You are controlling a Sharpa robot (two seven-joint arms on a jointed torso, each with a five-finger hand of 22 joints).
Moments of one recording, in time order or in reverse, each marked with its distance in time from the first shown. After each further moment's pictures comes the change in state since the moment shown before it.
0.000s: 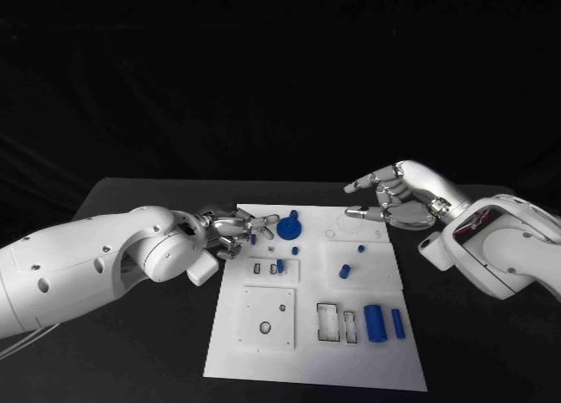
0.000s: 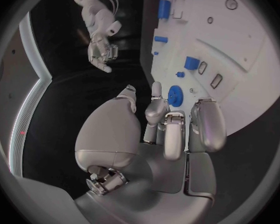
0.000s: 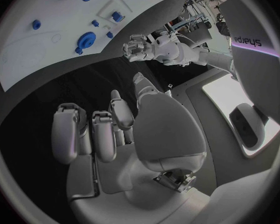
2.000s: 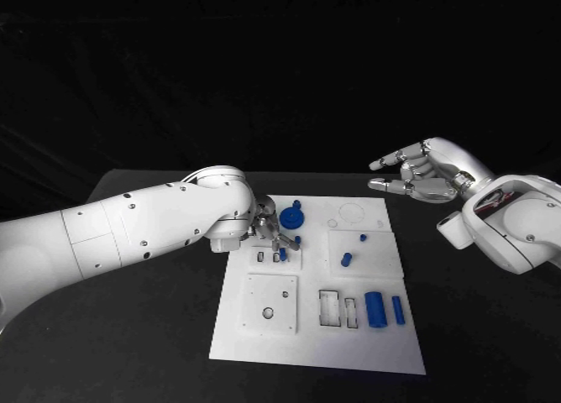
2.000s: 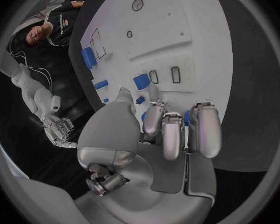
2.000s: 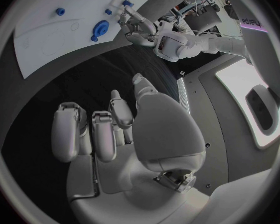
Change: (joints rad) left arm 0.093 0.298 -0.054 -0.205 -0.609 0.408 -0.408; left_hand -0.041 0.066 -0.182 0.012 -0.054 -0.166 -0.031 0.259 0.355 0.052 -0.030 0.152 0.174 -0.002 -0.030 0.000 -0.001 -0.015 0.010 -0.024 0.072 0.133; right arm 0.020 0.000 -0.001 -0.087 0.133 0.030 -0.029; right_hand 0.008 0.008 -0.021 0.004 0.046 0.000 0.000 0.000 0.000 -0.003 -0.003 -0.010 -0.010 0.000 0.000 -0.010 0.000 0.015 -0.007 0.000 -0.012 -0.017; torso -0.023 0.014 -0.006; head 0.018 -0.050
